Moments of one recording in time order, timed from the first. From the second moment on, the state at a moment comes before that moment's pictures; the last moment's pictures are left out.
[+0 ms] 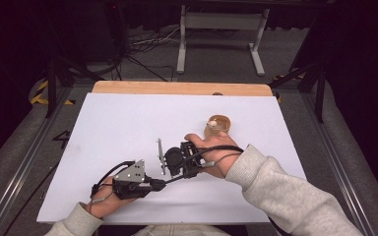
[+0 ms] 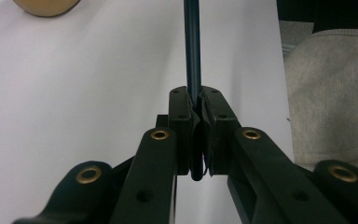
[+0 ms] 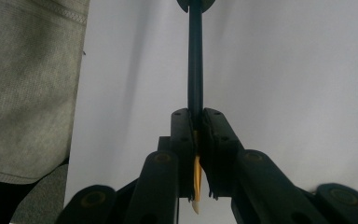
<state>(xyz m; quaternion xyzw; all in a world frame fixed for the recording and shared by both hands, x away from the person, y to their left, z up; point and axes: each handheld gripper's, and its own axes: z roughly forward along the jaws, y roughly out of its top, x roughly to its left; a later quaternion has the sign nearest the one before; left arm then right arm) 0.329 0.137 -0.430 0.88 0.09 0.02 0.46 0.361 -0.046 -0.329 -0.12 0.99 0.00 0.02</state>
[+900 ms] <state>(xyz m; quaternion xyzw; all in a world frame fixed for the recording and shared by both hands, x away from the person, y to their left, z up) 0.330 0.137 -0.432 0.88 0.09 0.03 0.46 0.364 -0.057 -0.328 -0.09 1.00 0.04 0.01</state>
